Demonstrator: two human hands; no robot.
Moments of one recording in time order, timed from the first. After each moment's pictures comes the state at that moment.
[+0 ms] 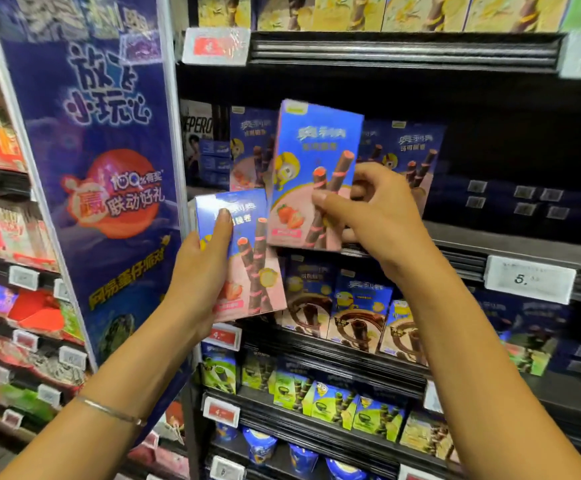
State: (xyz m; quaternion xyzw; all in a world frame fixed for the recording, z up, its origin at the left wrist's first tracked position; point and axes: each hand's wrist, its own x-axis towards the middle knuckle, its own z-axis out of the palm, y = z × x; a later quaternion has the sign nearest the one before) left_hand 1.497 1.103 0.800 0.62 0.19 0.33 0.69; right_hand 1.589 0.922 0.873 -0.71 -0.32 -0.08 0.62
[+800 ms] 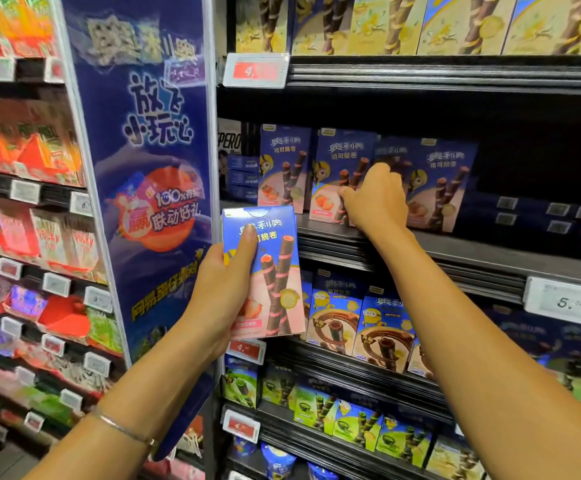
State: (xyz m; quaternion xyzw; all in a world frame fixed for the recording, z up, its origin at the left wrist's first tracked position) left_hand 1.483 1.117 0.802 0.64 0.17 0.30 0.68; right_hand 1.682 0.997 0.883 -0.87 -0.17 -0.28 0.37
